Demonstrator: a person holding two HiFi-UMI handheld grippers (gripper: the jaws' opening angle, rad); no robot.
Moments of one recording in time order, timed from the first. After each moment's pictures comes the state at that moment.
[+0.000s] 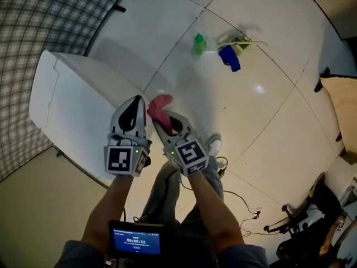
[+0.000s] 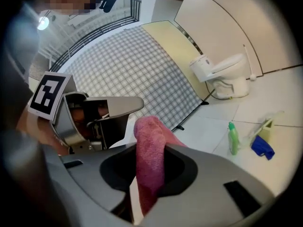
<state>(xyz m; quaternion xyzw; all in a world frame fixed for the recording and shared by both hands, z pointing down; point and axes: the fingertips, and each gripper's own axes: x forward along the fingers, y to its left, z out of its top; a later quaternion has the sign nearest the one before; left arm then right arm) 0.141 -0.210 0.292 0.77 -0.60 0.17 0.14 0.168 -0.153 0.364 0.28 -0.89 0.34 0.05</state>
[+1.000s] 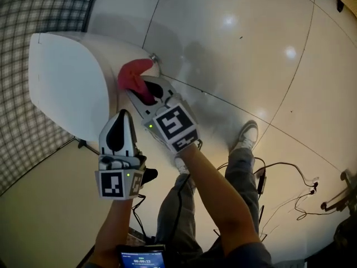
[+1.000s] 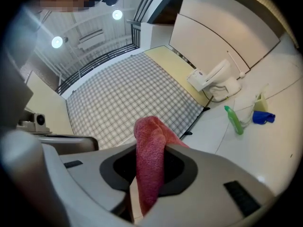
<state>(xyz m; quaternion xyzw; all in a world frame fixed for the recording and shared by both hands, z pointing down) 0.167 0.076 0.358 0.78 -0.56 0.27 0.06 0.170 0.015 0.407 0.31 -0.89 0.32 -0.10</state>
